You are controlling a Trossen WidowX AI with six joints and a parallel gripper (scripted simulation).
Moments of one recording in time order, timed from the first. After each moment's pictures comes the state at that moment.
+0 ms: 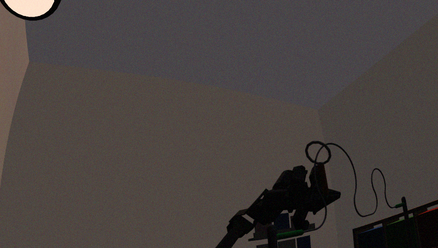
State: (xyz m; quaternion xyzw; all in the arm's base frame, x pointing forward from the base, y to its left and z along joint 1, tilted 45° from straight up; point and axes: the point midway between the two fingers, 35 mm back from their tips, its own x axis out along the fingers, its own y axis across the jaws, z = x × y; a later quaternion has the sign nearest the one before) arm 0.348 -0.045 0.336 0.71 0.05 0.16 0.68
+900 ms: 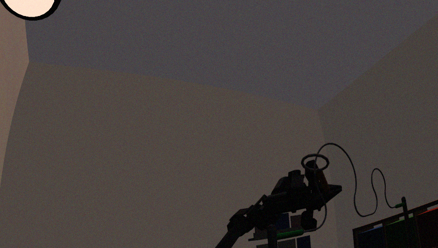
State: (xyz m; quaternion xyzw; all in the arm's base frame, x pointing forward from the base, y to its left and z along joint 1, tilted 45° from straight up) arm 0.347 -0.048 0.350 0.81 0.00 0.19 0.55
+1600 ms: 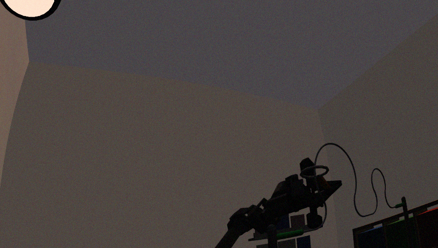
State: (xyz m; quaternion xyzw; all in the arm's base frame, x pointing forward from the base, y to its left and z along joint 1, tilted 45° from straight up) arm 0.346 -0.053 0.359 0.87 -0.03 0.21 0.44
